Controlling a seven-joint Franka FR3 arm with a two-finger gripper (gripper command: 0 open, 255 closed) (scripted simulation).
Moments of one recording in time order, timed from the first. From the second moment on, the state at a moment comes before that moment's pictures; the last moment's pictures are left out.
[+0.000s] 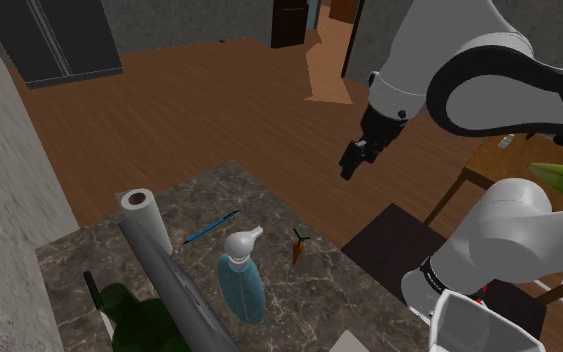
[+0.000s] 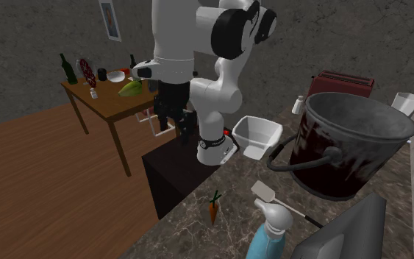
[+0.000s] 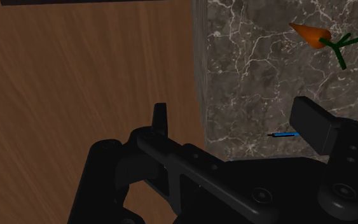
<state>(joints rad) 0.12 -0.94 0.25 -2.70 0.15 1.87 0.24</state>
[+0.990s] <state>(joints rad) 0.25 -0.69 0.67 -2.85 0.40 2.43 0.55</state>
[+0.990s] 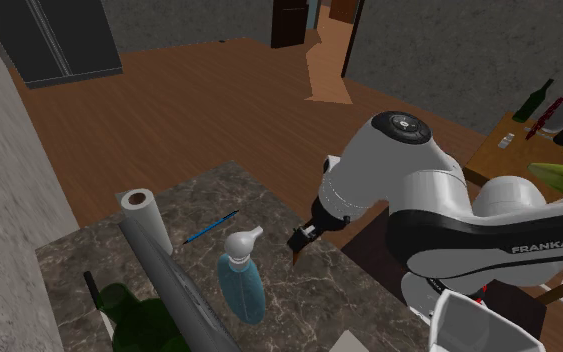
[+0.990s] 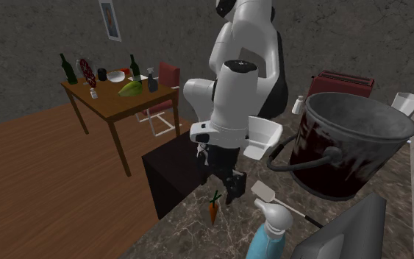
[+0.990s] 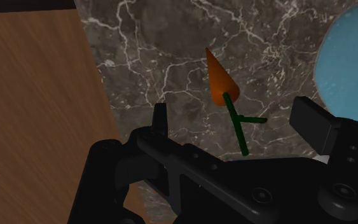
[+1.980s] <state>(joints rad) 0.19 -0.53 0.76 -2.88 0.39 2.62 0.59</state>
